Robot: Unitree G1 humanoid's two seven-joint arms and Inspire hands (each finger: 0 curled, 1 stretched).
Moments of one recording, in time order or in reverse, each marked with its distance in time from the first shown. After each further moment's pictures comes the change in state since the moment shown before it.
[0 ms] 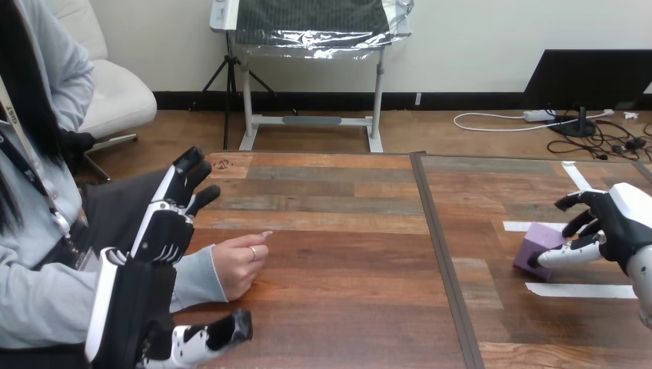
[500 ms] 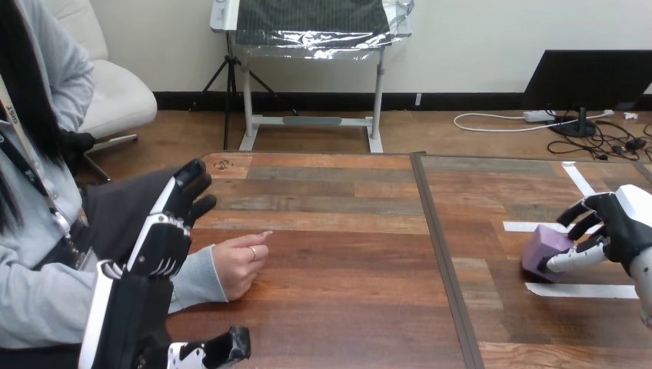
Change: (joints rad) left arm 0.085 0.007 -0.004 -0.095 0.001 0.038 -0.005; right arm 0.000 0.000 0.003 0.000 0.009 0.032 -0.012
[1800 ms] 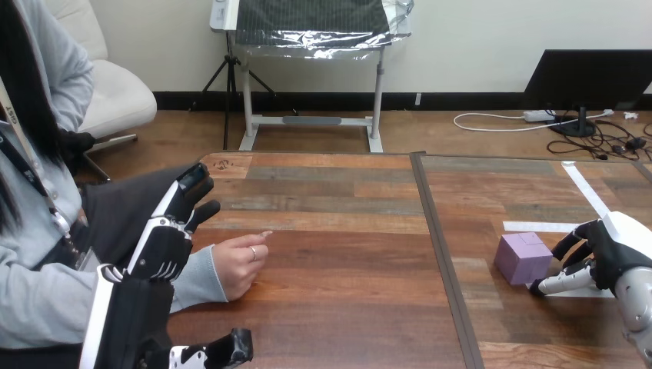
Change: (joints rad) left arm 0.034 -0.022 0.012 -0.057 0.026 0.032 0.006; right arm 0.021 0.052 0.034 0.009 -0.009 0.104 -0.006
